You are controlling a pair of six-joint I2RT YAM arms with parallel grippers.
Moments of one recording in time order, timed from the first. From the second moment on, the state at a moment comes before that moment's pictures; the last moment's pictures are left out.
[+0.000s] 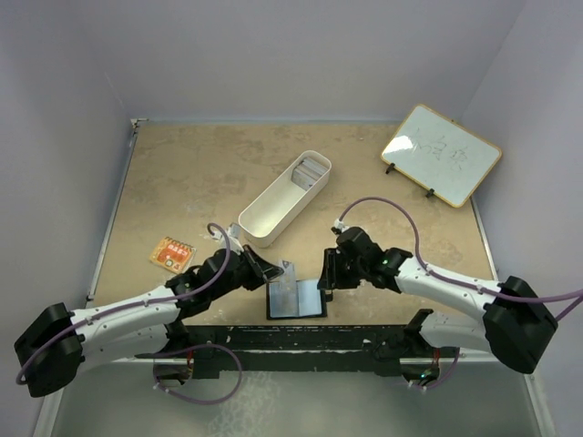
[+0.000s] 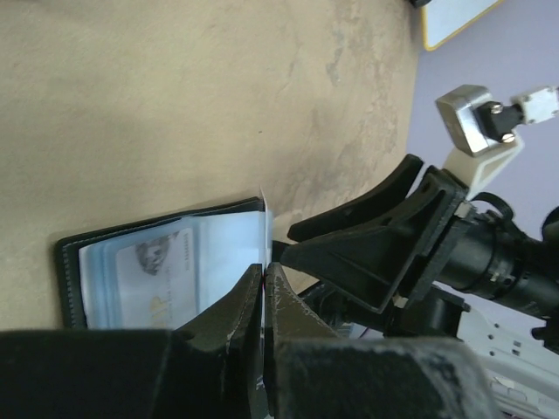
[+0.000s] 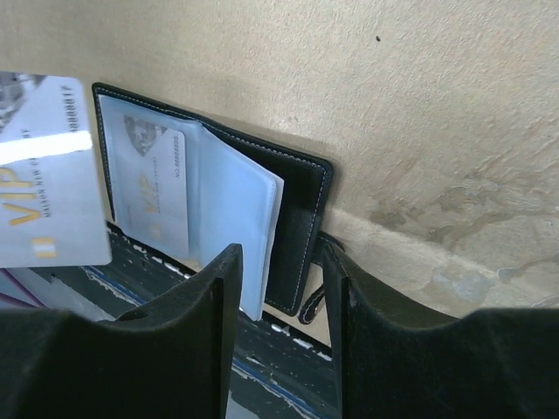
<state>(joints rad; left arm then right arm) -0.93 0.89 0.33 0.11 -0.11 -1.30 0.81 1.16 0.56 -0.36 -0.11 0.73</state>
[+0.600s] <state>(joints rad) -0.94 1.03 0.16 0.31 -0.04 -1.33 0.93 1.25 0.55 -0.31 -0.02 0.77</state>
